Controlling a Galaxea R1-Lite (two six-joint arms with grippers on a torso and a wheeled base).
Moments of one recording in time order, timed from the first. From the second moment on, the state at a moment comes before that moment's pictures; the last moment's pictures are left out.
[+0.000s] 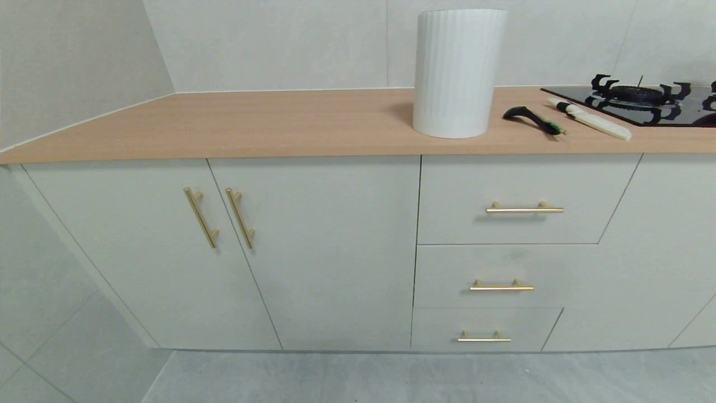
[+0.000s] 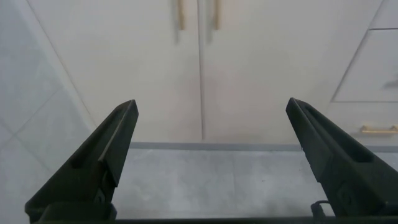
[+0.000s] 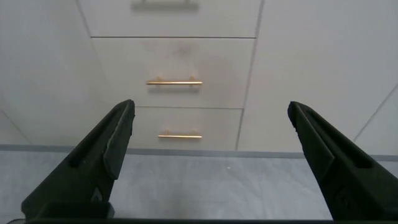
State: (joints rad) left arm 0.00 0.00 0.00 0.00 0.03 0.01; right arm 0.00 0.00 0.00 0.00 0.02 -0.01
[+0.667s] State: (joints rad) left arm 0.00 0.00 0.00 0.00 0.03 0.00; right arm 0.00 0.00 0.00 0.00 0.01 0.00
